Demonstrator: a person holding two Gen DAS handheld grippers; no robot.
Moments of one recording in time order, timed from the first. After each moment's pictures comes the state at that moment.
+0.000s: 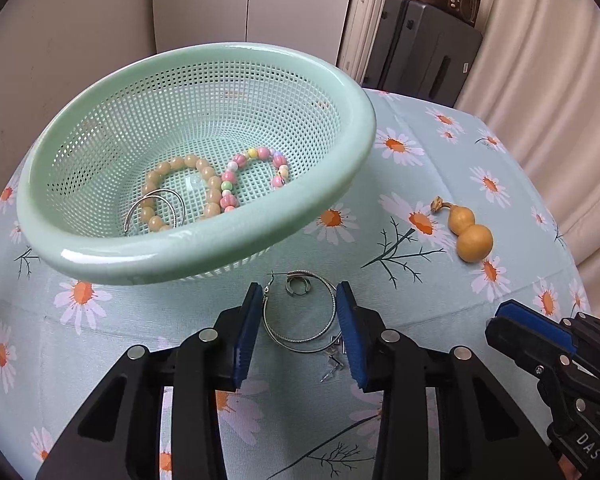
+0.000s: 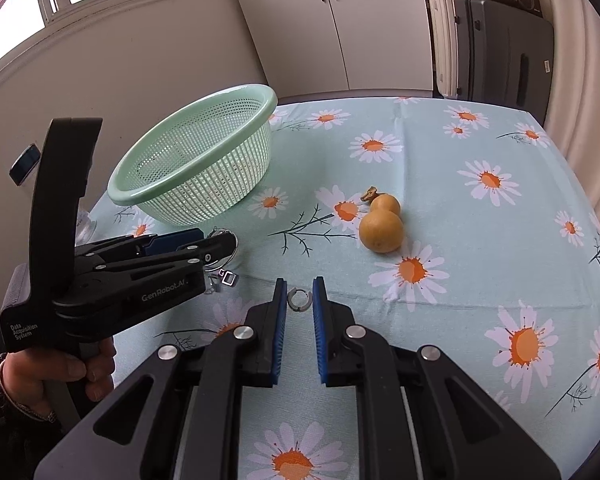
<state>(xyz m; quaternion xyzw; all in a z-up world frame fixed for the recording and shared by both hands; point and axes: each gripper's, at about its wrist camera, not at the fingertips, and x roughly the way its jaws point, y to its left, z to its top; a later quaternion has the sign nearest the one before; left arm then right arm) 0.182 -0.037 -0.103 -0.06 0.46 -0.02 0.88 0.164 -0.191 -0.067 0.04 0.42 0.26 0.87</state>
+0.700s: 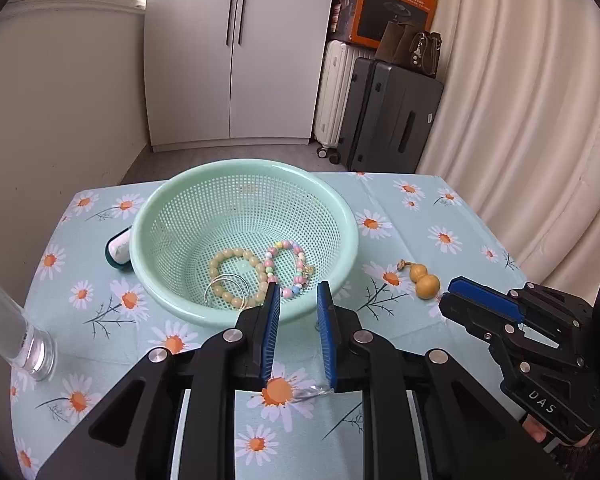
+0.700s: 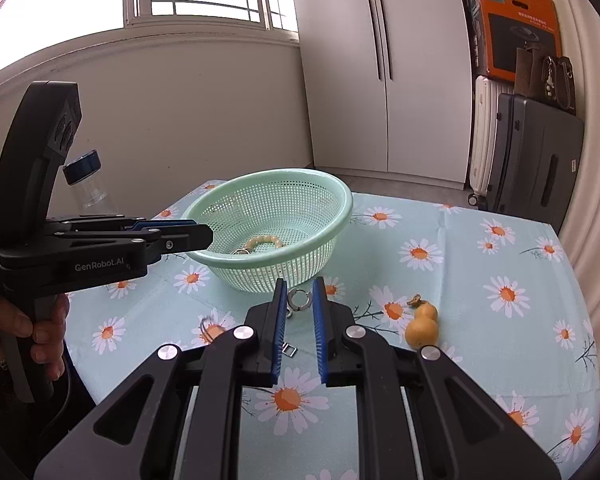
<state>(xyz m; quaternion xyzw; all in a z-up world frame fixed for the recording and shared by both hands) 0.133 0.011 -0.009 -0.04 0.36 -0.07 0.93 0.138 -0.154 -0.011 -0.02 0.28 0.32 0.91</state>
